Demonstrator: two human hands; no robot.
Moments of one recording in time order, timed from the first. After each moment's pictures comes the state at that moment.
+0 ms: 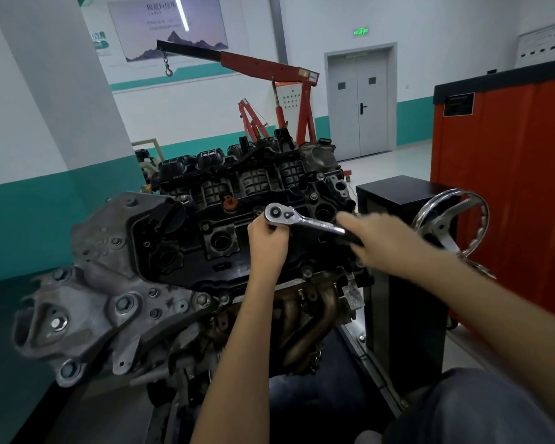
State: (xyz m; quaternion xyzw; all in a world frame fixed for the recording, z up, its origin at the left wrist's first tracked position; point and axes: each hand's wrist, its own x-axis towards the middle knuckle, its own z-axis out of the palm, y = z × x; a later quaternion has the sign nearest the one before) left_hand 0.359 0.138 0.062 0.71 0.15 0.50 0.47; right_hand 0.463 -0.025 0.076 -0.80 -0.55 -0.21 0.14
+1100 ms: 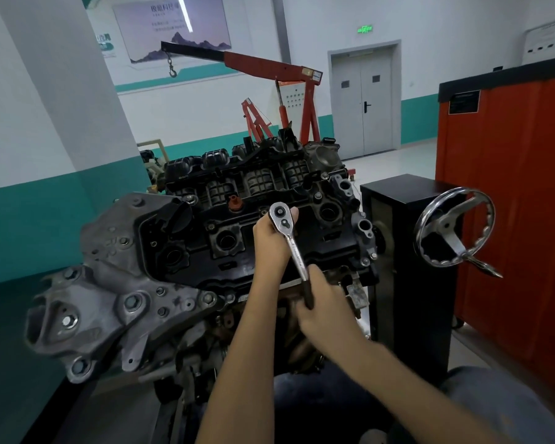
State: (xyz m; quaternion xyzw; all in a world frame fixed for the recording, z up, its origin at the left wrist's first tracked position) left_hand 0.361 0.138 0.061 0.68 0.16 0.48 0.53; right_hand 0.358 0.015 -0.001 -0.73 -0.46 0.00 0.51
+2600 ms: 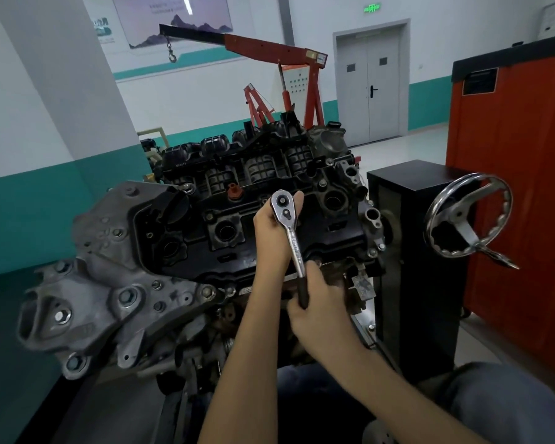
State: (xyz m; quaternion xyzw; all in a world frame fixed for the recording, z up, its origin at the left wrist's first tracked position) left_hand 0.364 0.134 0.063 0.65 0.11 0.52 0.54; right_hand 0.347 0.026 -0.010 -0.71 -0.44 0.00 0.56
